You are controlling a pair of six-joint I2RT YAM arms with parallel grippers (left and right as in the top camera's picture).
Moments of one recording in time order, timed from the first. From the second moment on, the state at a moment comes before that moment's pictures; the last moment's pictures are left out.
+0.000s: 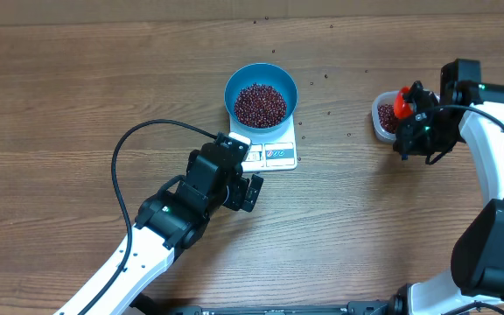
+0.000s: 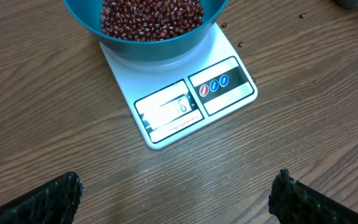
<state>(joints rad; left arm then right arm) -0.60 1.18 0.81 -0.45 -0.10 -0.15 -0.17 1.74 1.38 -1.11 -0.23 -0.19</state>
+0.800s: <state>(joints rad) -0.60 1.18 0.81 -0.45 -0.10 -0.15 -0.18 1.74 1.28 -0.98 -0.19 -0.09</state>
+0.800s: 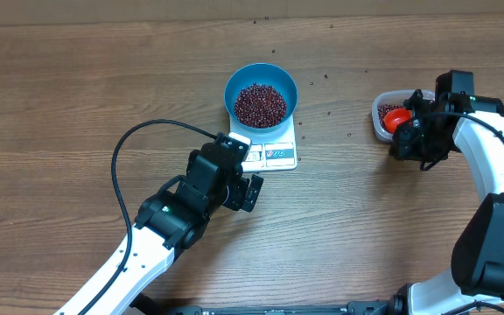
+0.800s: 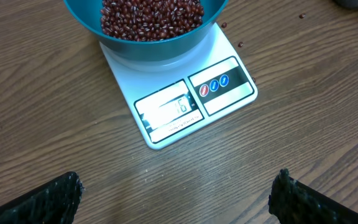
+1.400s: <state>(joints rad) -0.60 1.18 0.81 -0.45 -0.10 -0.15 -0.28 1.73 1.43 -1.13 -0.38 0.13</state>
